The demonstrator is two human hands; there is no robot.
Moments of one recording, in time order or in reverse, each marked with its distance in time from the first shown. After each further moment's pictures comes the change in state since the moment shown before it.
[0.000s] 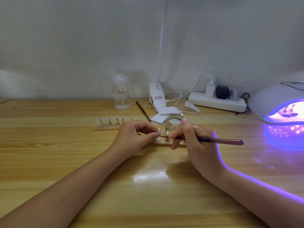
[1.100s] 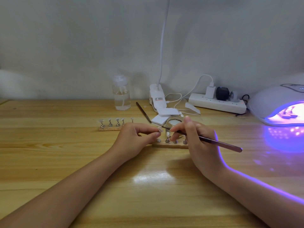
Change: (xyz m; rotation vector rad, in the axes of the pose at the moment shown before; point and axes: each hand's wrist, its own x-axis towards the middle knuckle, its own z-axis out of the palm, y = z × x) left_hand 0.000 -0.003 -0.001 0.011 0.021 -0.011; right_hand 0.003 -0.004 0.000 0.017 0.023 0.014
